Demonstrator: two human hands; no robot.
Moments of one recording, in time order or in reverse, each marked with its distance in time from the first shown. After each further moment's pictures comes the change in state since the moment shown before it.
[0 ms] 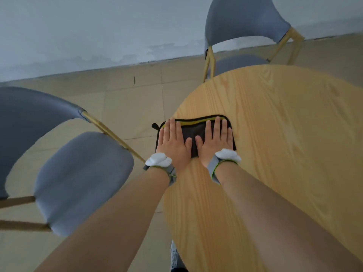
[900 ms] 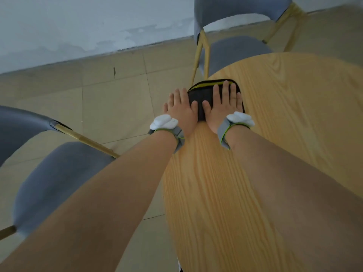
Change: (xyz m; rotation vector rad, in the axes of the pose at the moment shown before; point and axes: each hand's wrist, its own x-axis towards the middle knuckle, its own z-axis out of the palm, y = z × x) left_hand 0.146 0.019 0.025 -0.212 -0.039 -0.010; right_hand 0.125 0.010 -0.023 -0.027 0.027 0.087
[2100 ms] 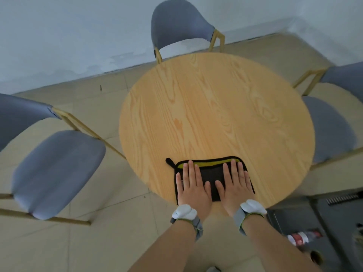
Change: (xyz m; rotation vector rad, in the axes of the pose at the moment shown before) left_hand -0.519 0.165 0.037 0.192 -0.138 0.142; right_hand -0.484 0.256 0.045 -0.003 0.011 0.071
